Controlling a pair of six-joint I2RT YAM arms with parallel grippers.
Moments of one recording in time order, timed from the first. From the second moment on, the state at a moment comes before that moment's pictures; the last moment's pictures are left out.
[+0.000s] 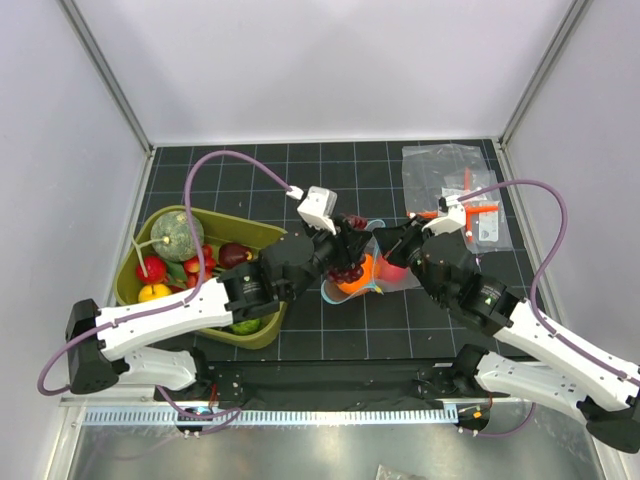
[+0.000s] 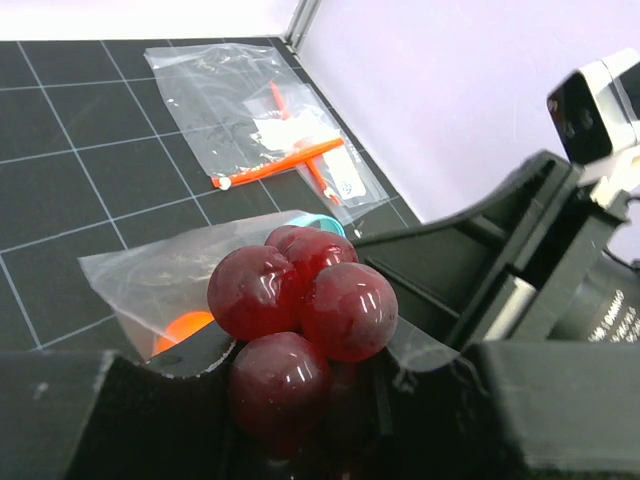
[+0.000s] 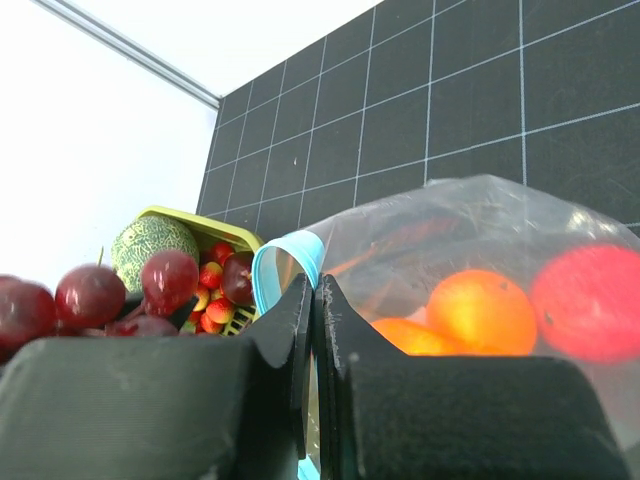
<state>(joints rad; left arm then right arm) -1.18 1.25 1.09 0.09 -0.49 -0.49 0.89 0.81 0.84 -0.26 0.53 0.89</state>
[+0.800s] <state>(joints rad) -1.23 1.32 1.15 0.03 -0.57 -0.53 0.87 0.81 0.82 -0.26 0.52 0.88</state>
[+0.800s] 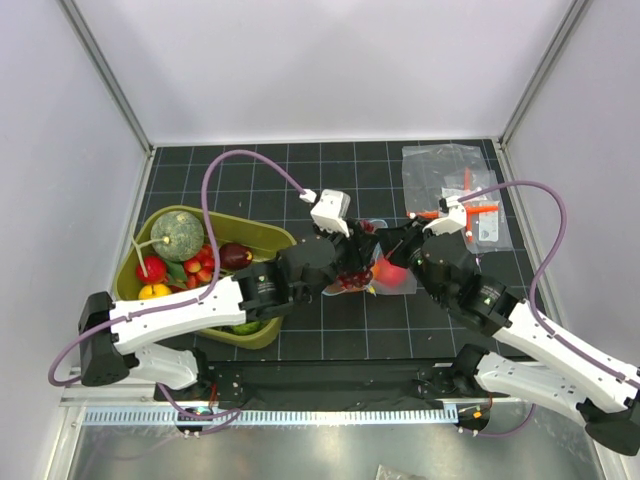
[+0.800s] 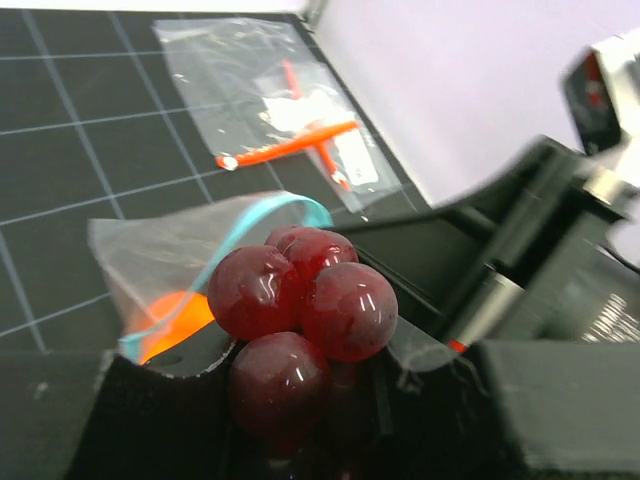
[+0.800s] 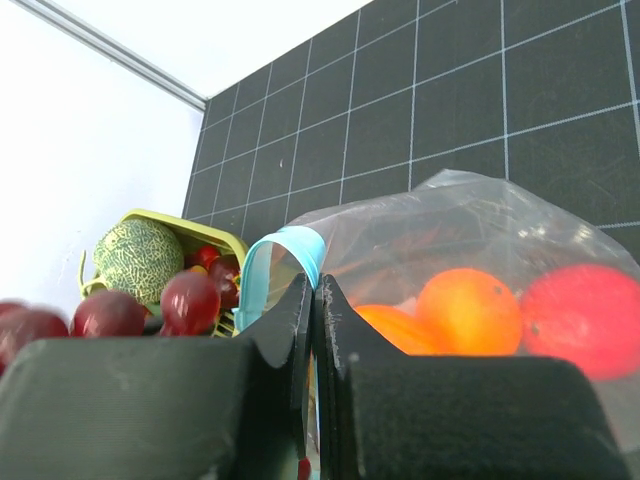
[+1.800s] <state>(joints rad) -1.16 1.52 1.18 0.03 -0.72 -0.59 0.86 0.76 0.78 -0.24 0.38 0.89</state>
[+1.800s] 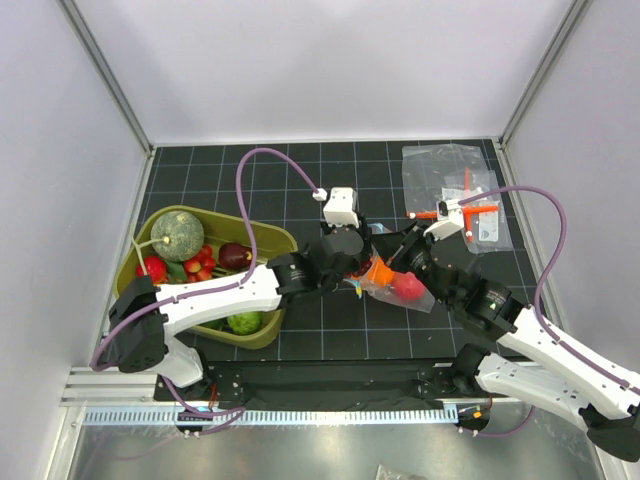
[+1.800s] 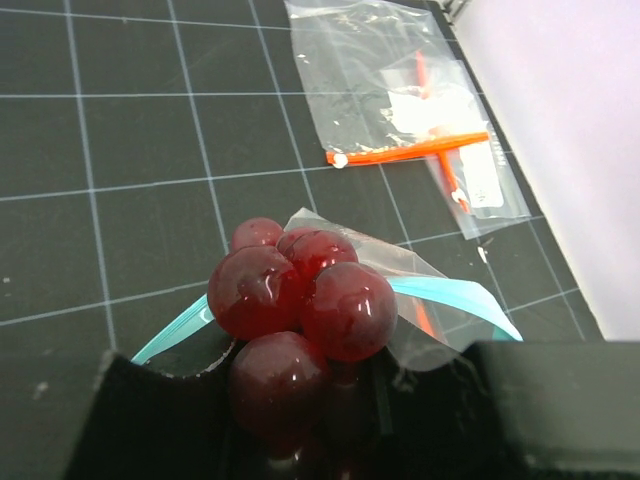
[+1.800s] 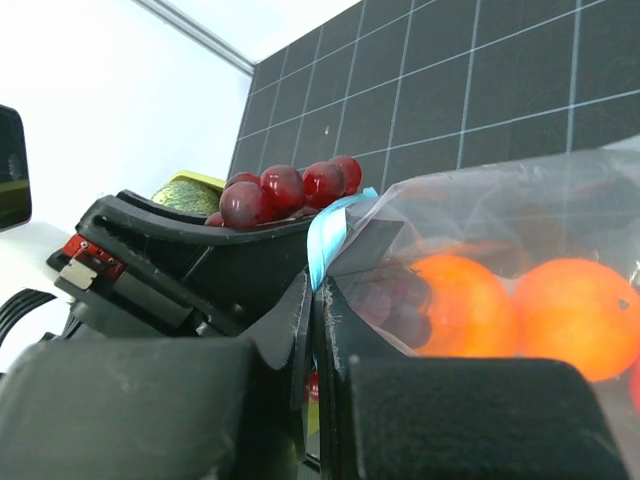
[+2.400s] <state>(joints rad) -1.15 1.29 1.21 -0.31 -0.77 -0.55 0.83 0.88 0.68 0.19 0.05 1.17</state>
